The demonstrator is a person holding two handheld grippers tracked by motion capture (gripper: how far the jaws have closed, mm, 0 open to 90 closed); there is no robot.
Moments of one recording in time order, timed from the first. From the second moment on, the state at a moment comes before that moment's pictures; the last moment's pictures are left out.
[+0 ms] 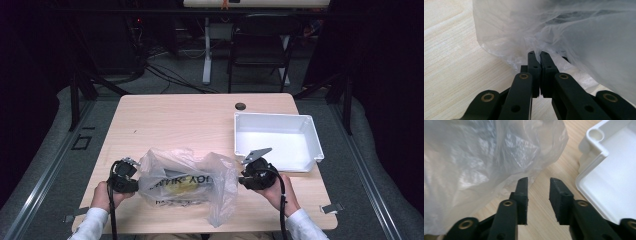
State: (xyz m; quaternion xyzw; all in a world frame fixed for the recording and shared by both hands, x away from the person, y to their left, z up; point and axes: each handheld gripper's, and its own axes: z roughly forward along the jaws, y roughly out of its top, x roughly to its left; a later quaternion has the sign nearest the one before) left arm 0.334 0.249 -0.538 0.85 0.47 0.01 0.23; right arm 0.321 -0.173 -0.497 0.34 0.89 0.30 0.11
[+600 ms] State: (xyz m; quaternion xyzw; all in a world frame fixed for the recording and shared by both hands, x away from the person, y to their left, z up) left arm 0.335 0.251 -0.537 0.85 0.47 0.01 0.24; right arm 0.304 -0.173 -0.455 0.30 0.87 0.39 0.09
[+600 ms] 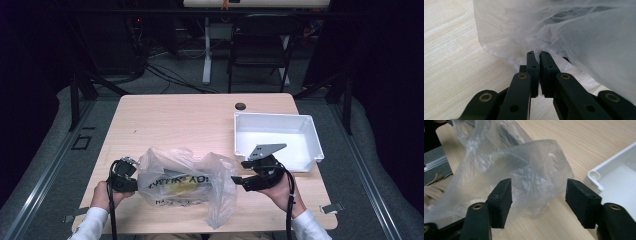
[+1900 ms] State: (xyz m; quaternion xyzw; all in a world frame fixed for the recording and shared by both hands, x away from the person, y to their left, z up) left arm 0.294 0.249 -0.462 0.85 0.42 0.02 0.32; right arm 0.351 -0.120 -0.511 0.31 0.89 0.30 0.10
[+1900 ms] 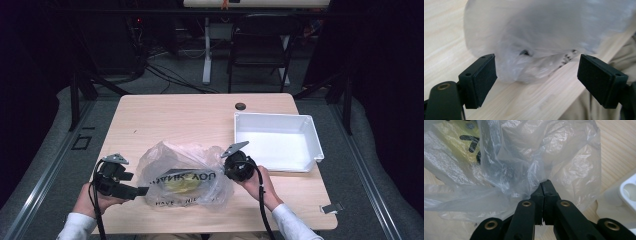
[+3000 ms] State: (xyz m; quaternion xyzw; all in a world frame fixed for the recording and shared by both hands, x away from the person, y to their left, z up) left arm 0.331 0.243 -0.523 0.84 0.49 0.05 0.24; right arm 0.355 -0.114 -0.538 0.31 0.91 0.23 0.12
